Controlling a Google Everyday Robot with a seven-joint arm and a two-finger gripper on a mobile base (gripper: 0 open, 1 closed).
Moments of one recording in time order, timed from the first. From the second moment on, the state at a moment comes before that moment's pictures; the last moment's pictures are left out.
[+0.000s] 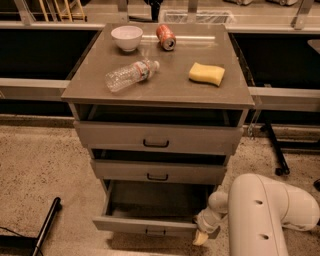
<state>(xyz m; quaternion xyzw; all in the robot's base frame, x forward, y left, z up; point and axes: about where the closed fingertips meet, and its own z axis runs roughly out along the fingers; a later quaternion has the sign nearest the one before) 0.486 -0.176 0.145 -0.67 0.71 0.19 0.10</state>
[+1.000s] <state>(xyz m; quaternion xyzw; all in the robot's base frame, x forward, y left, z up) 0.452 -0.175 0.161 -0.69 0.69 0.19 0.08</state>
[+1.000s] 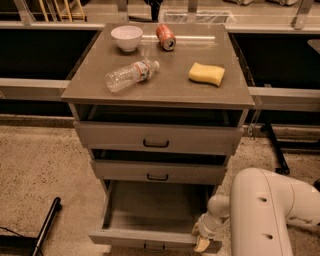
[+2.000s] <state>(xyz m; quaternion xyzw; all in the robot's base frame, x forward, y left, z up) 0.423 -0.159 0.232 -0.73 0.64 0.21 0.12</state>
